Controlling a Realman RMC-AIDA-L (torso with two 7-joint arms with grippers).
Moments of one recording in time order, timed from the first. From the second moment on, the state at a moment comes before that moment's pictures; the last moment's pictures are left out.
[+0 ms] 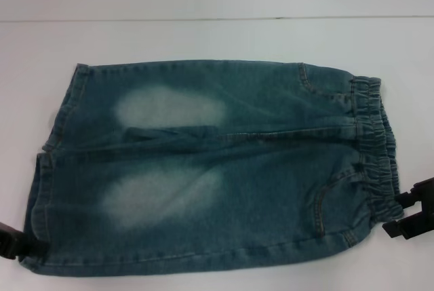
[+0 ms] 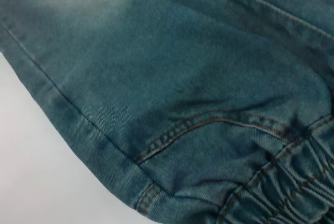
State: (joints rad) left arm -0.46 -2.07 0.59 1.03 2.72 1.76 -2.03; right arm 0.56 2.09 -0.66 -1.02 -2.72 -1.73 1.80
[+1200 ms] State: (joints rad) left arm -0.47 -2.07 0.60 1.03 2.72 1.77 -2.03; right arm 0.56 2.07 -0.66 -1.04 -2.75 -1.76 1.87
